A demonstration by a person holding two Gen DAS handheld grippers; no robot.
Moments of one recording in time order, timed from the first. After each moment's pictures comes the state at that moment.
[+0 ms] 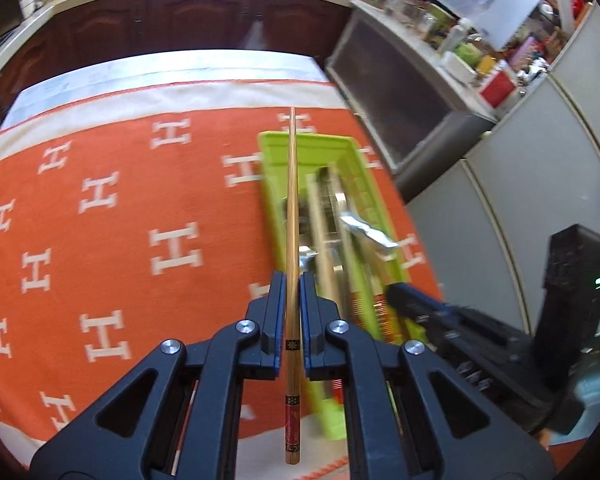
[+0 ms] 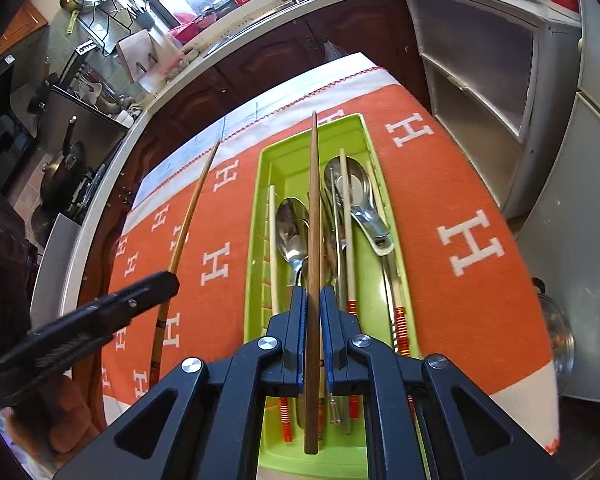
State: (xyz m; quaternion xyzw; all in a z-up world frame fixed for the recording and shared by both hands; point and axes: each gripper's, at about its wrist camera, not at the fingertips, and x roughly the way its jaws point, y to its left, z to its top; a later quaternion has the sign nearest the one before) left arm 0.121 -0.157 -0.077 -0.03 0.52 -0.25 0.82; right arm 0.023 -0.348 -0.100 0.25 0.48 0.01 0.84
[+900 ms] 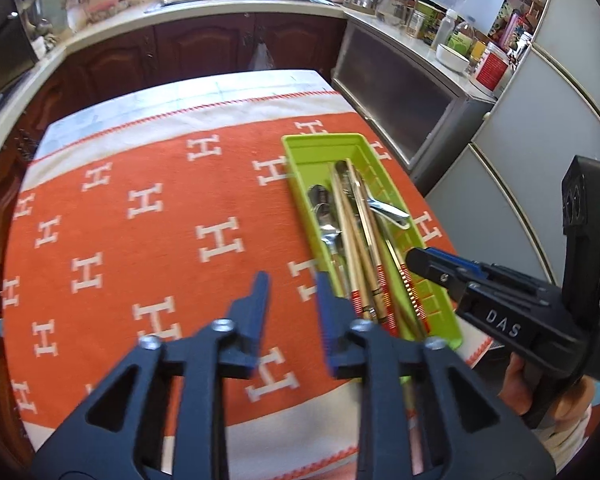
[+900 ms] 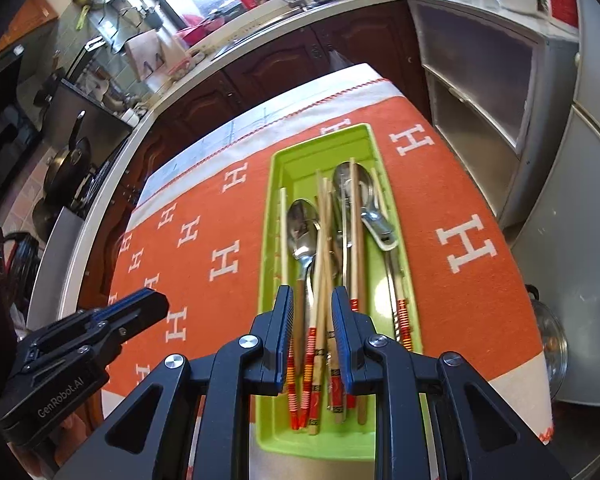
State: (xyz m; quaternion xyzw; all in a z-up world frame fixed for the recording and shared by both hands) left arm 0.072 -0.114 -0.054 0.04 0.48 -0.22 0.85; right arm -0.003 -0.322 -0.075 0.23 0.46 0.01 0.86
